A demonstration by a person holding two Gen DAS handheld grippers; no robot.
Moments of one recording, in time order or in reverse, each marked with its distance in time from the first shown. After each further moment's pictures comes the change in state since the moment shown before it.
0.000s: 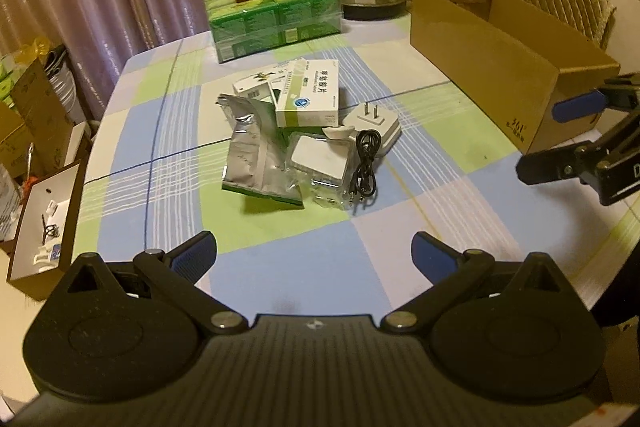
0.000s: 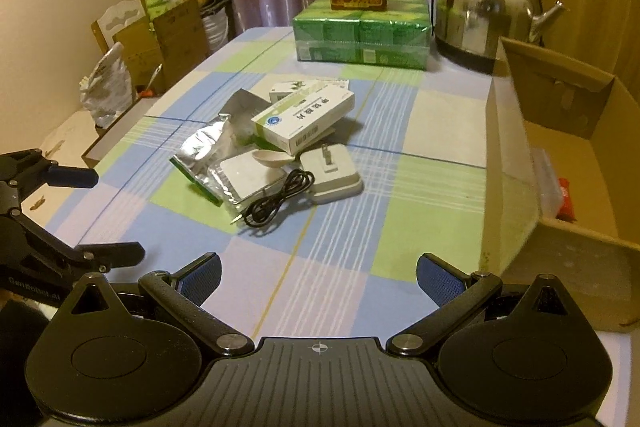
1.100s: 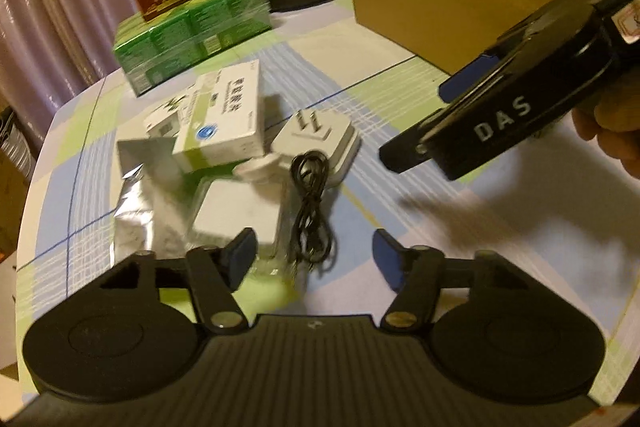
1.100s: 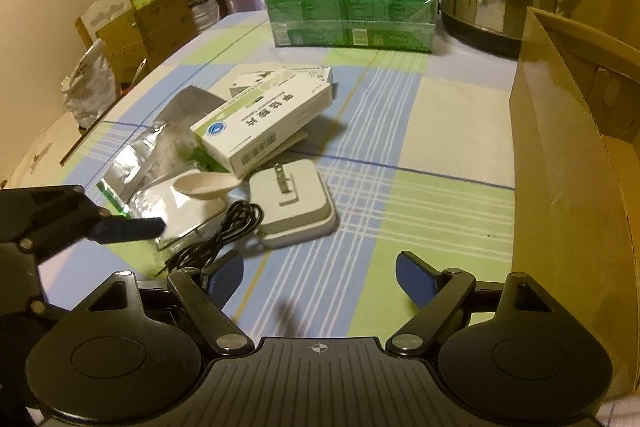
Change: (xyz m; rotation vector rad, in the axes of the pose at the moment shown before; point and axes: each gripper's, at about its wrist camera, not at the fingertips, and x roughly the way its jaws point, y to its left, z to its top) left arm 0.111 -0.049 0.027 0.211 -0.028 -0.059; right arm 0.092 -0.046 0.034 0.018 0.026 0.021
